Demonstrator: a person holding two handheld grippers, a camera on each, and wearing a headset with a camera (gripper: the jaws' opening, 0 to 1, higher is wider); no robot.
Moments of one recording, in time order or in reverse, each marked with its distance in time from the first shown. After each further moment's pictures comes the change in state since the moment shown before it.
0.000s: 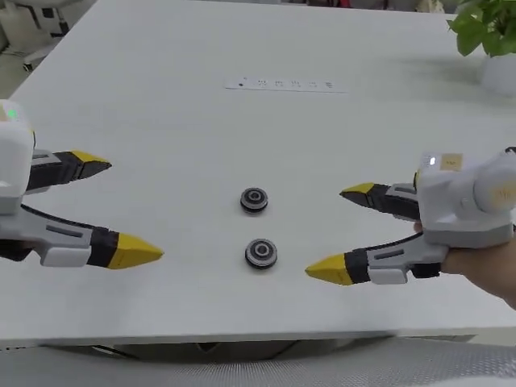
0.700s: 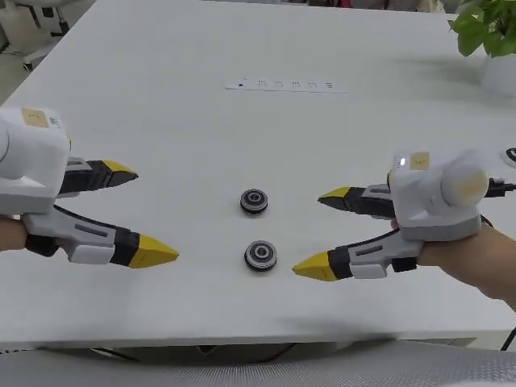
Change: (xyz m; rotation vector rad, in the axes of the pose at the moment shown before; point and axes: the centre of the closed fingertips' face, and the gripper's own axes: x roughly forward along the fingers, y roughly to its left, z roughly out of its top) left arm 0.022 -0.007 -0.004 0.014 0.029 -0.066; right arm 0.023 0.003 -0.003 -0.045 0.029 0.081
